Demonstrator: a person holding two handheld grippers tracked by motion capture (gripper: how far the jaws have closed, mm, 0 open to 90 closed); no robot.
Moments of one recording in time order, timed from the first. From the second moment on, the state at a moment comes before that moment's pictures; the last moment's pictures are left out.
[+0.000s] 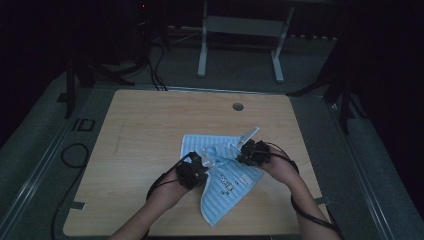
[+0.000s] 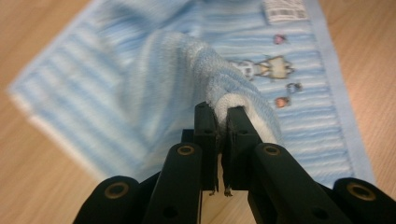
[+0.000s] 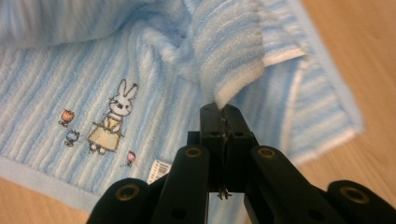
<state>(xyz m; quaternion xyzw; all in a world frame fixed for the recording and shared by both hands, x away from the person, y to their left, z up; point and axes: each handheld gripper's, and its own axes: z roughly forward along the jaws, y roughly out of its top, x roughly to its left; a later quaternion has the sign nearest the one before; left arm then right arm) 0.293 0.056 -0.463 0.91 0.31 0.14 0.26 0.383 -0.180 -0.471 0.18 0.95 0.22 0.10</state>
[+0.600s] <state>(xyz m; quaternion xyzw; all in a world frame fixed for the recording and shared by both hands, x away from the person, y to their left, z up) 0.287 0.126 -0.465 0.89 0.35 0.12 0.26 0.305 -0.247 -0.443 0.21 0.93 0.27 0.12</state>
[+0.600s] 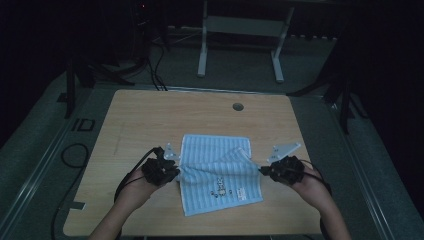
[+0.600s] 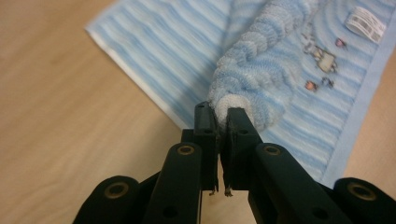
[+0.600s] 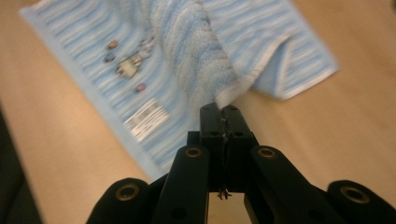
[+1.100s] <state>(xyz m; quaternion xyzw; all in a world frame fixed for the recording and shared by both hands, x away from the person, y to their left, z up) 0.315 0.121 -0.523 0.90 0.36 0.06 0.22 0.313 -0.238 -0.520 0.25 0.94 0.23 0.05</state>
